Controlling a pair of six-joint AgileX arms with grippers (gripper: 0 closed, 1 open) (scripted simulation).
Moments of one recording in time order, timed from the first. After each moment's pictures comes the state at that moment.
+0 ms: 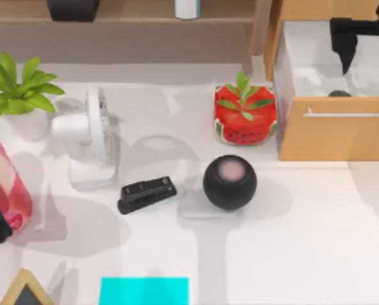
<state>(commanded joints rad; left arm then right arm) 0.00 0.00 0.00 0.00 0.00 0.00 0.13 2.23 2.20 -1.44 0.02 0.24</state>
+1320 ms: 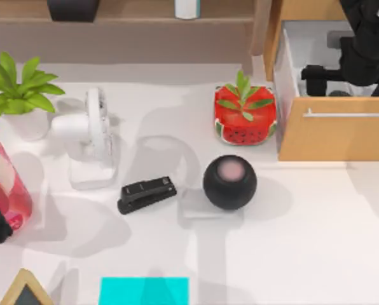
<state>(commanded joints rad) 0.00 0.00 0.00 0.00 0.00 0.00 0.14 2.46 2.08 -1.10 0.03 0.25</state>
